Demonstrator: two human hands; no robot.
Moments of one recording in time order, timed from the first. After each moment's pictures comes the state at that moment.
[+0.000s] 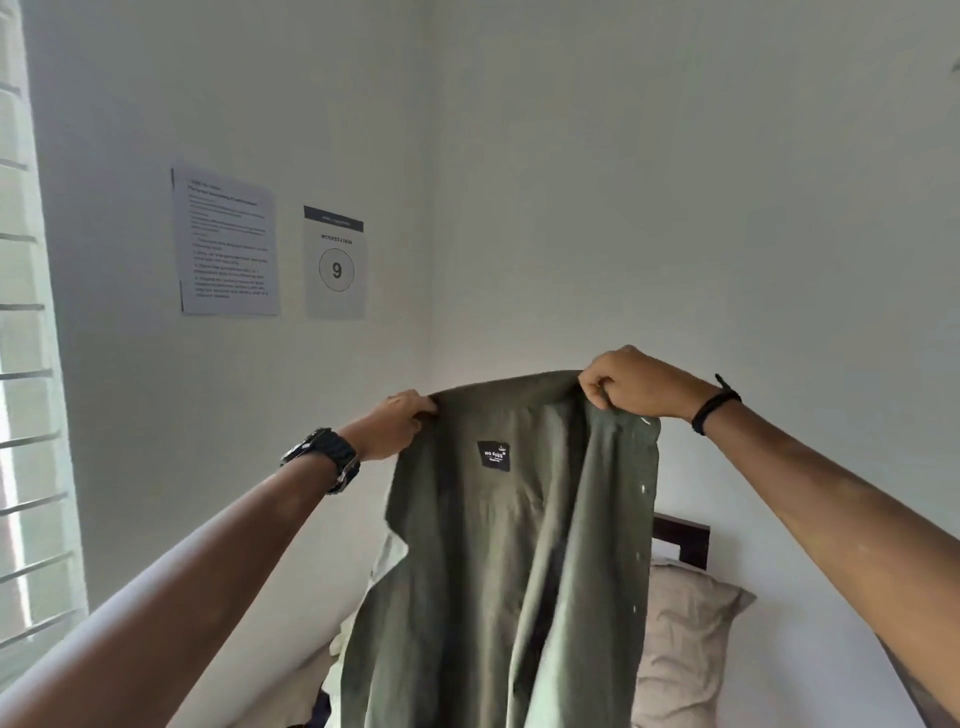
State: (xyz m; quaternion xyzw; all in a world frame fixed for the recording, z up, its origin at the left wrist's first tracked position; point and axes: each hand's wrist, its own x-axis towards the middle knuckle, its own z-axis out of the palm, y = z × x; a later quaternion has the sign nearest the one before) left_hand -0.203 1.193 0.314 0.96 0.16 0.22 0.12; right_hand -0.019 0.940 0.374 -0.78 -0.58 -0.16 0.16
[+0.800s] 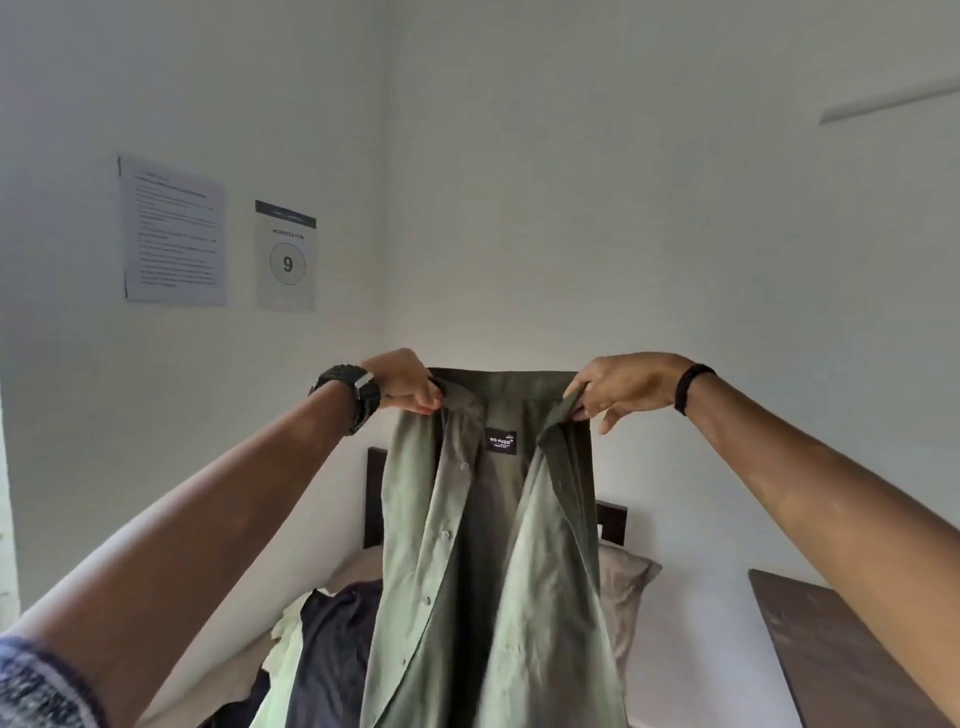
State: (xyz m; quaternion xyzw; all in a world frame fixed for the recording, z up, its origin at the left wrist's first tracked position) left_hand -0.187 1.079 0.364 0.88 0.19 0.16 0.41; right_hand -0.053 0.830 0.390 -0.84 -0.40 0.18 0.31
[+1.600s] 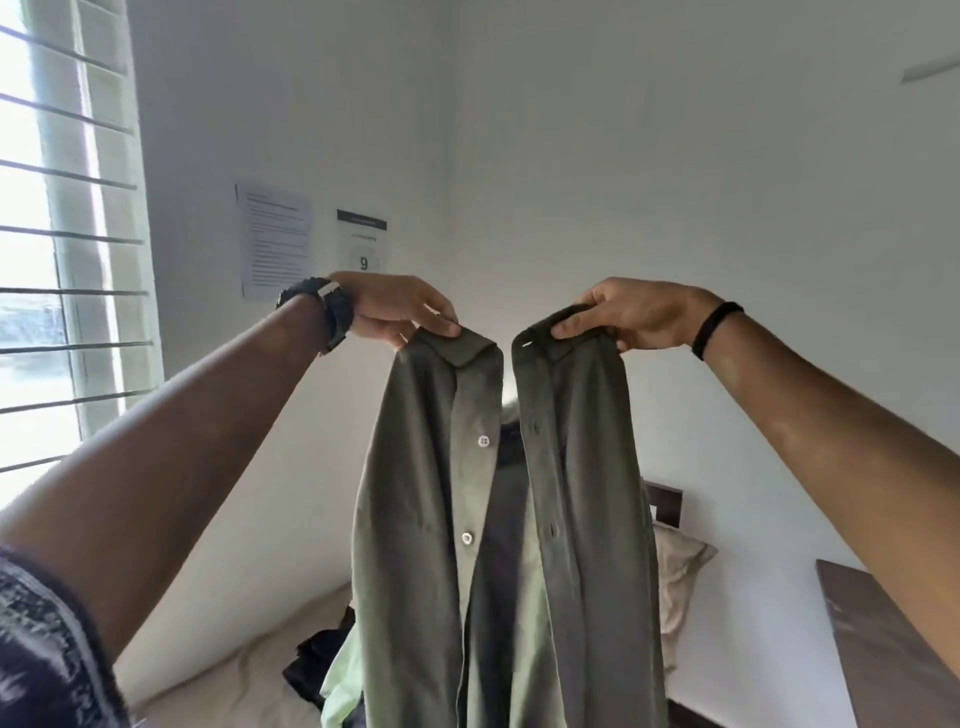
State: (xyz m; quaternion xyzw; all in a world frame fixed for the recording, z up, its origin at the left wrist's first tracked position) left_hand -0.324 0.996 0.430 0.90 0.12 0.08 0.41; right_hand -0.132 0.786 0.426 -0.71 -0.55 0.21 0.38
